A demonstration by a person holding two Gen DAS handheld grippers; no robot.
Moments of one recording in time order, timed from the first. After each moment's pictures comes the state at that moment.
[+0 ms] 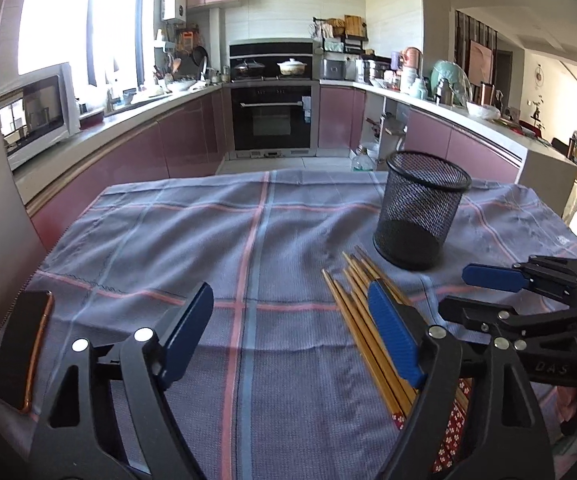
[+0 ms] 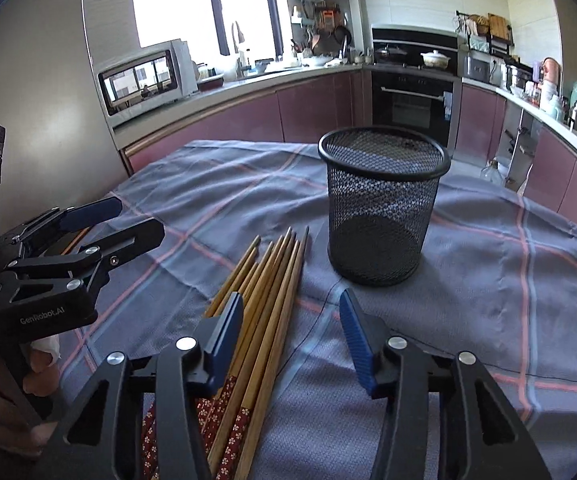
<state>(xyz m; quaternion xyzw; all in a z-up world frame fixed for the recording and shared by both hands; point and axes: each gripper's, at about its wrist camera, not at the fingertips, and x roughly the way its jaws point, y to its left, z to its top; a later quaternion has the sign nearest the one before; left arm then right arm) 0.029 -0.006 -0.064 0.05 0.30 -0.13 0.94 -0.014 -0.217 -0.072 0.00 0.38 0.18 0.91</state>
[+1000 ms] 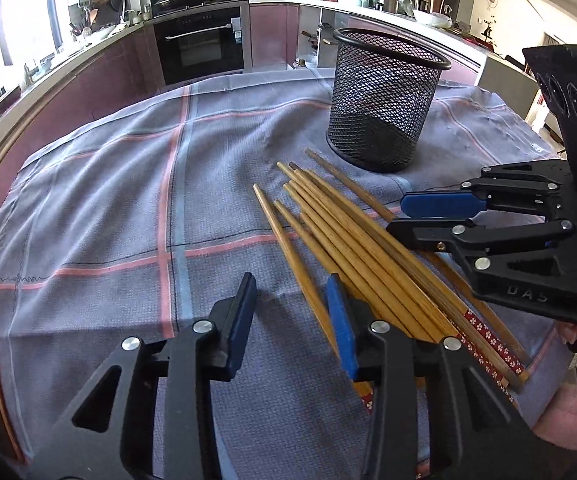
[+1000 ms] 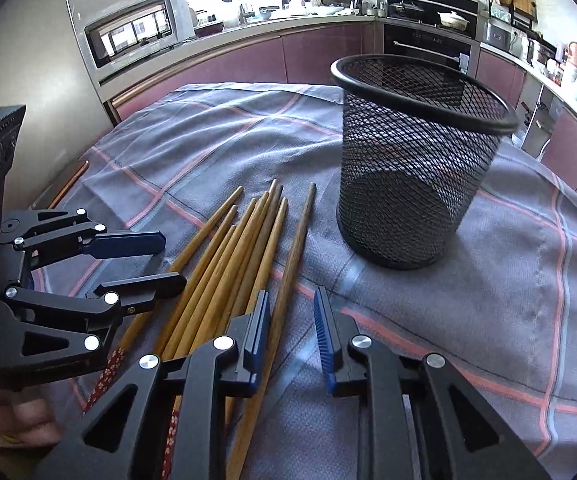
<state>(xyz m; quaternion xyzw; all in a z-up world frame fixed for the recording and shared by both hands) 0.075 -0.034 -0.117 0.10 0.44 -0.23 0.86 0.026 -0.197 -0.099 -0.05 0.45 0.18 0.88</state>
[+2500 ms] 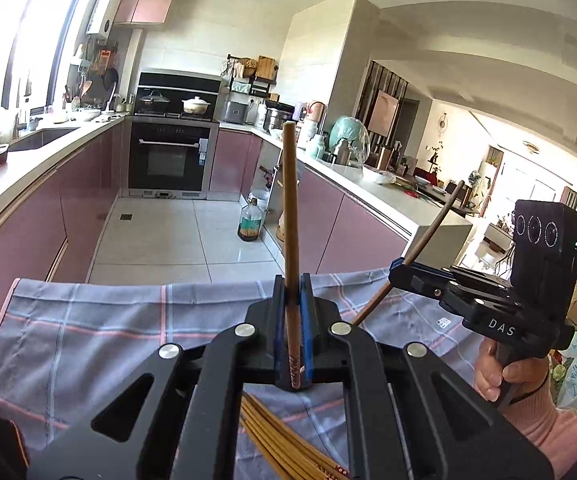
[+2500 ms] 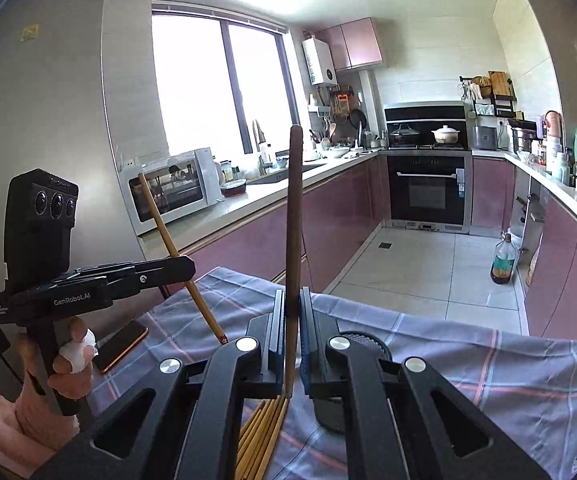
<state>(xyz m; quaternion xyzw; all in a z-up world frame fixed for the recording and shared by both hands) 0.071 -0.012 0.107 -0.05 0.23 -0.33 0.92 0.011 -0.283 0.071 0.05 0.20 0.22 0.95</state>
